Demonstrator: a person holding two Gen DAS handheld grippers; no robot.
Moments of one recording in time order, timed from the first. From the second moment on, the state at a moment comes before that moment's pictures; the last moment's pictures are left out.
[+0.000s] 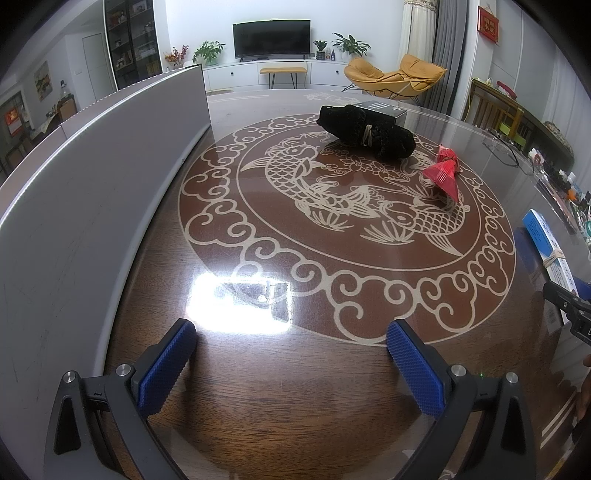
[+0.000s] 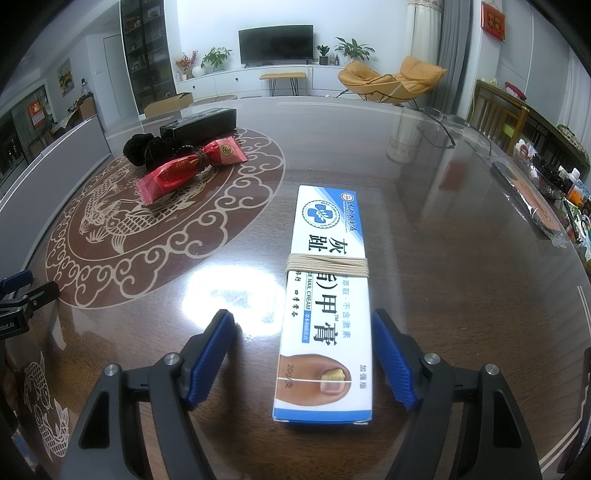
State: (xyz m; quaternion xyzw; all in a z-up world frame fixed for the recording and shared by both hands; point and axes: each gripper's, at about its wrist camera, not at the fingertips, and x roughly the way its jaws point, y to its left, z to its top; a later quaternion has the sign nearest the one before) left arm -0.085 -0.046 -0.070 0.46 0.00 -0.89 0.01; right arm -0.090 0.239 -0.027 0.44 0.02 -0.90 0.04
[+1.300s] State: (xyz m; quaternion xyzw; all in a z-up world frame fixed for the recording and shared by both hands) left arm -0.262 0.122 -0.068 0.50 -0.11 -0.84 -0.18; right arm -0.090 0.240 -0.027 0.44 0.02 -0.90 0.04
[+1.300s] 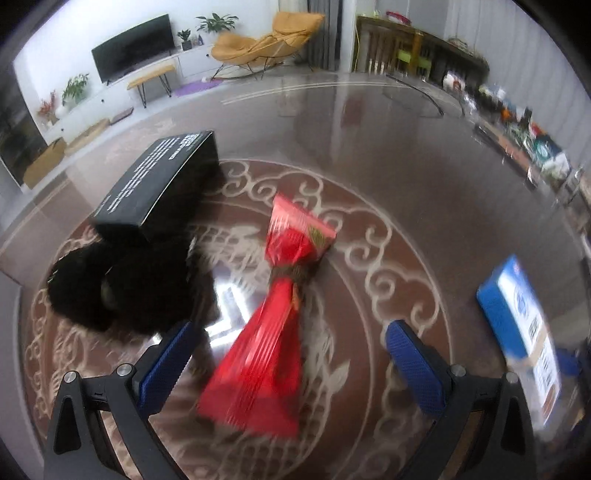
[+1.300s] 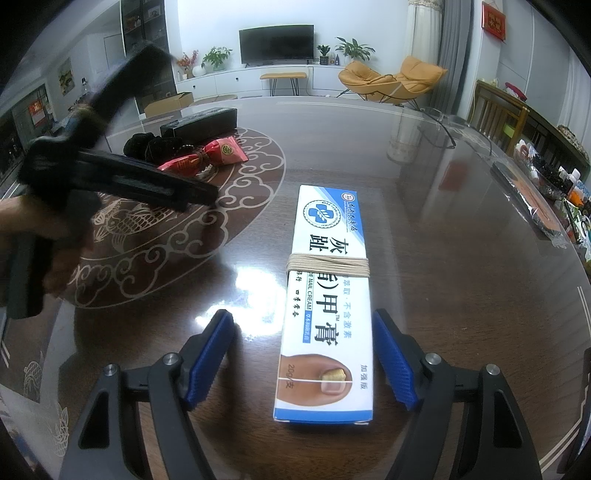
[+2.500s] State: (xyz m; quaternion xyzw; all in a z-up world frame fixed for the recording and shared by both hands) left arm -0.056 -0.005 -0.064 0.43 -0.01 -0.89 -0.11; right arm -0.136 0.249 -0.018 0.50 0.01 -0.86 0.05
